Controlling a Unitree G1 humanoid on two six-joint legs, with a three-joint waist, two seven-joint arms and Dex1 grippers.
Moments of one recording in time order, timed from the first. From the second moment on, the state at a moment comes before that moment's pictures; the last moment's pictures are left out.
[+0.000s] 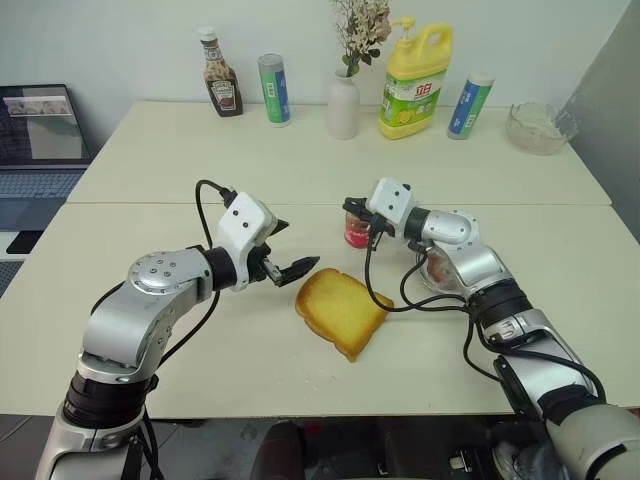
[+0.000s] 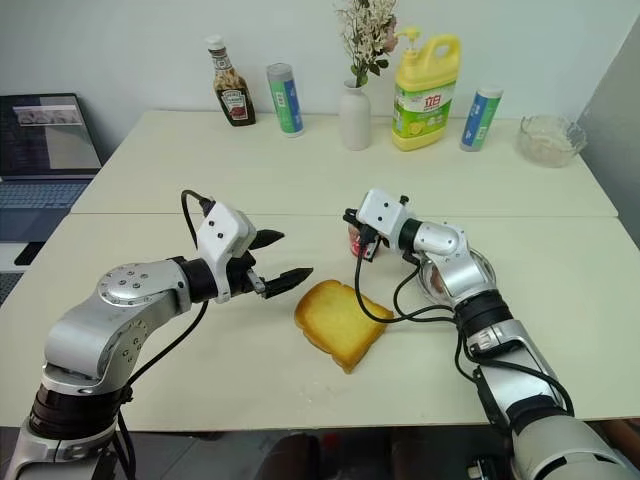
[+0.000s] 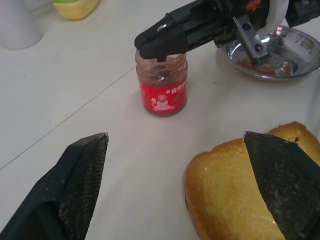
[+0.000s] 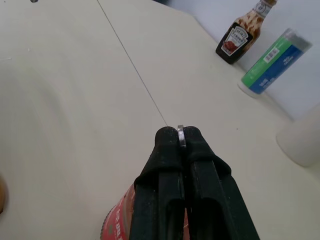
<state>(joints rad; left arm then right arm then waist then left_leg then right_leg) -0.39 0.67 0.00 -0.43 -0.40 0.82 -0.66 -0.88 -0.30 0.25 0.59 -0.05 -0.13 0.73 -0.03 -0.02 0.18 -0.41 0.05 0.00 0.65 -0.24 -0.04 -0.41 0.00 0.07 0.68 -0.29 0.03</state>
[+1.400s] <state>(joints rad) -0.38 0.66 -0.04 -0.37 -0.37 0.74 -0.67 -0.90 -0.11 -0.25 0.58 0.46 0.59 0.47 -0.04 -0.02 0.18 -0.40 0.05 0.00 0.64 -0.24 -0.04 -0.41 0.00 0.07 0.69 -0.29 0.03</state>
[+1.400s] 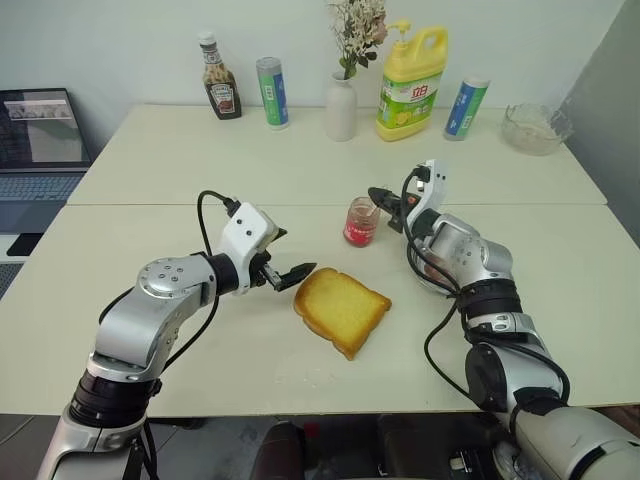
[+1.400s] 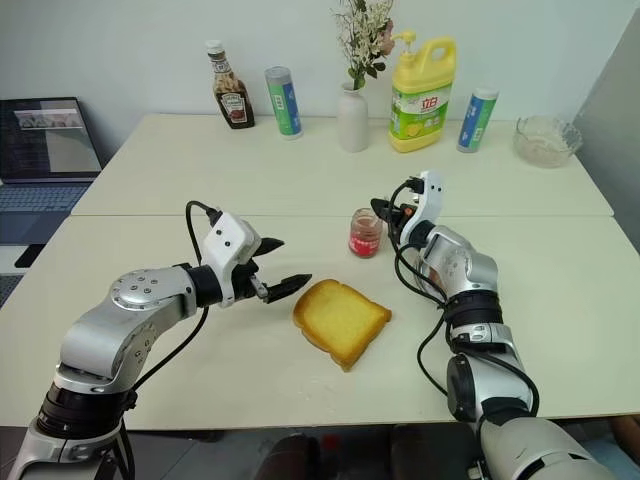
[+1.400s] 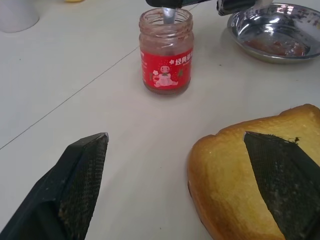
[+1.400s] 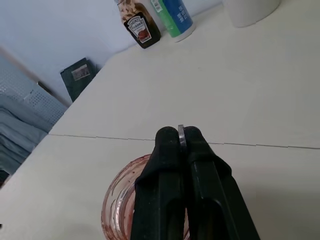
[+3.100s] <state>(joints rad) -0.39 0.64 -0.07 -0.34 -0.33 0.68 -0.67 -0.93 -0.08 -0.47 0.43 0.78 0.84 0.17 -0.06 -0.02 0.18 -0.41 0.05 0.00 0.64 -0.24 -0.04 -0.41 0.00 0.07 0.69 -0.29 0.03</state>
